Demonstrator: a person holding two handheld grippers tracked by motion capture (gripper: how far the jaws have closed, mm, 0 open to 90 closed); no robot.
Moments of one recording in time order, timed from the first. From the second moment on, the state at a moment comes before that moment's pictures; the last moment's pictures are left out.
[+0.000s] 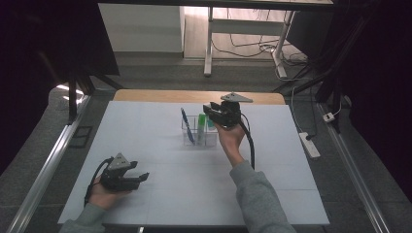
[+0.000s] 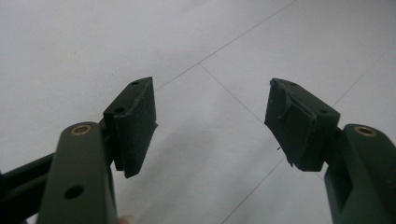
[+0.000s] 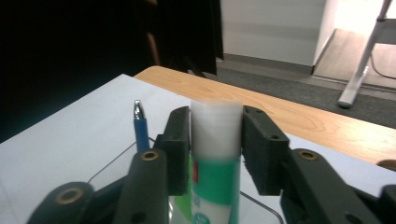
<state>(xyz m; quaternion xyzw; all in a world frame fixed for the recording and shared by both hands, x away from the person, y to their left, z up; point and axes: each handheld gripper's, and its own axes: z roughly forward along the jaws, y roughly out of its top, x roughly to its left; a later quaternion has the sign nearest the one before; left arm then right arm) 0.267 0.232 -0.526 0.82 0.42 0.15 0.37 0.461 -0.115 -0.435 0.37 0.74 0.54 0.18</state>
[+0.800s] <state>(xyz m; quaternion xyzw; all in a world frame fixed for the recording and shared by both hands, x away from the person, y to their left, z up) 0.267 0.232 -0.525 0.81 0.42 0.15 0.37 0.410 -0.172 -0.444 0.33 0.80 0.48 0.14</state>
